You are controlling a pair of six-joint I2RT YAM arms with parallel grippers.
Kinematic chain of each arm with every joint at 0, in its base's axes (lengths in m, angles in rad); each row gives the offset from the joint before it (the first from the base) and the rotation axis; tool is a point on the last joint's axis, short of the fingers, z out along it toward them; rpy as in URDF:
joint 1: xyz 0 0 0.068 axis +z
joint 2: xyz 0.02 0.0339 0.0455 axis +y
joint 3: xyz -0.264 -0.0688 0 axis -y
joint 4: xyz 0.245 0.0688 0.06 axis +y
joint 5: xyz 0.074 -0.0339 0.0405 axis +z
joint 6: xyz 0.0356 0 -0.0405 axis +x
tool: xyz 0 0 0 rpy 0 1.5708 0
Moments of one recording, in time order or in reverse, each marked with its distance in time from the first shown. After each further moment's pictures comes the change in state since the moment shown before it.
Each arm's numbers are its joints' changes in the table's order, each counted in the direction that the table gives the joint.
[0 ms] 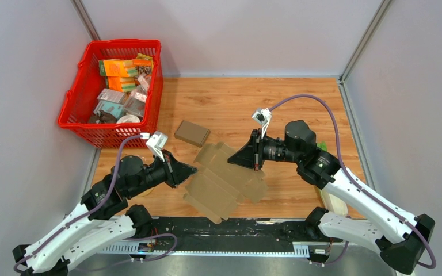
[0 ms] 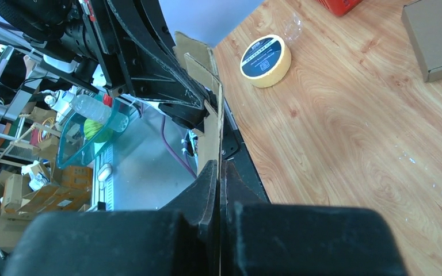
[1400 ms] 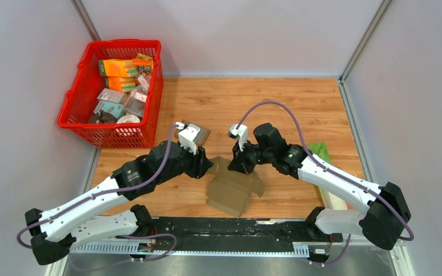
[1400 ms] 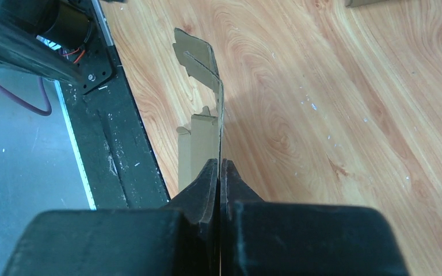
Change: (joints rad) left arm -0.126 0.319 0.099 -0.027 0.202 0.262; right arm 0.021 0.263 -0.051 0.111 -0.109 -0.472
